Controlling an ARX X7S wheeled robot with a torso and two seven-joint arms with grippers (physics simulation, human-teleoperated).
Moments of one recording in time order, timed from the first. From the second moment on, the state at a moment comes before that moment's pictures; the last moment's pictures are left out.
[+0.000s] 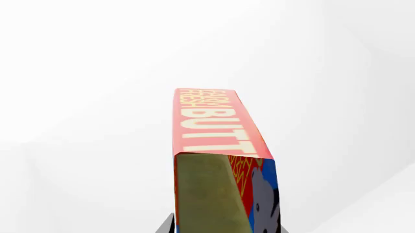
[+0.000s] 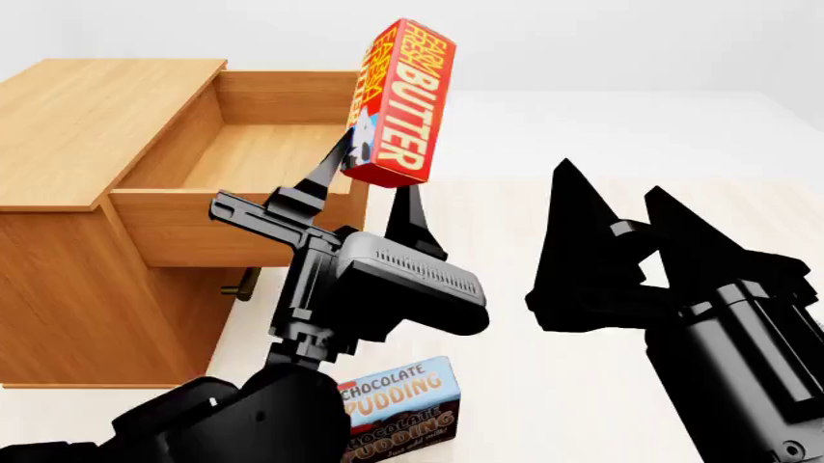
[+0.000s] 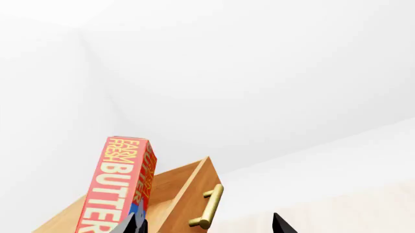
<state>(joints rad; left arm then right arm) -0.97 -0.50 1.11 0.59 -0.30 -0.70 -0.88 0.62 0.46 0.15 -1.02 1.84 0.78 1.25</state>
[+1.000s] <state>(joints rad) -1.15 -0.50 0.74 -0.01 -0.57 -0.52 -0.60 0.52 0.38 0.33 -1.03 1.89 0.96 1.18</state>
